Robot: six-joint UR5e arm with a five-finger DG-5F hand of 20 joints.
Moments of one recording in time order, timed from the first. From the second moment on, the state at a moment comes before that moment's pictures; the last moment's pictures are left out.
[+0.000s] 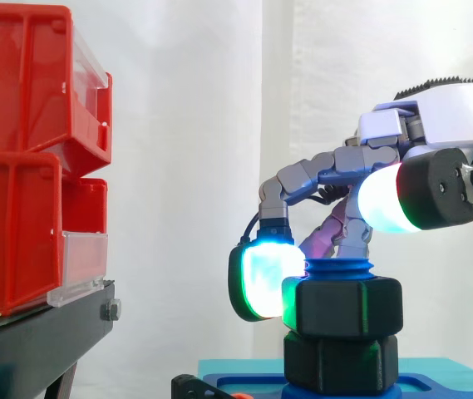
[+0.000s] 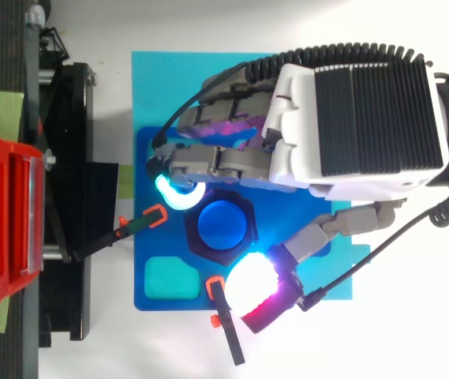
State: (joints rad) arm 0.08 -2.21 -1.19 -2.92 -1.61 -1.26
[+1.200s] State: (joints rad) arm 0.04 -2.21 -1.07 -3.06 -1.63 -1.33
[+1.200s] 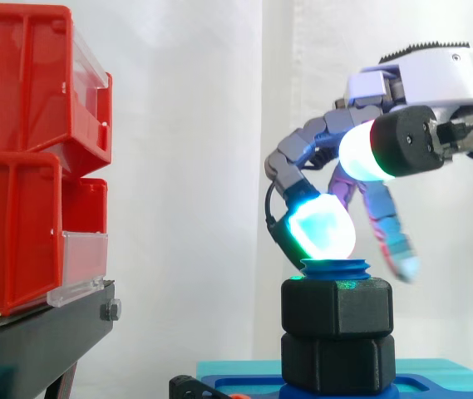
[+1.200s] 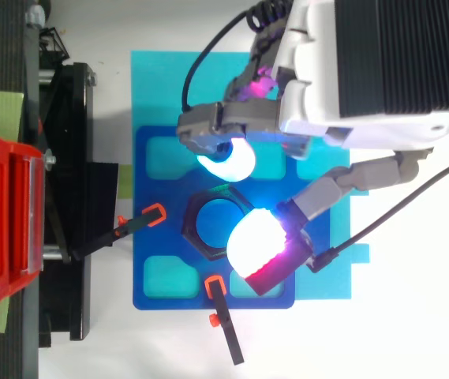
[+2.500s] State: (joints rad) arm 0.06 -2.21 -1.12 -2.99 -1.63 -1.33
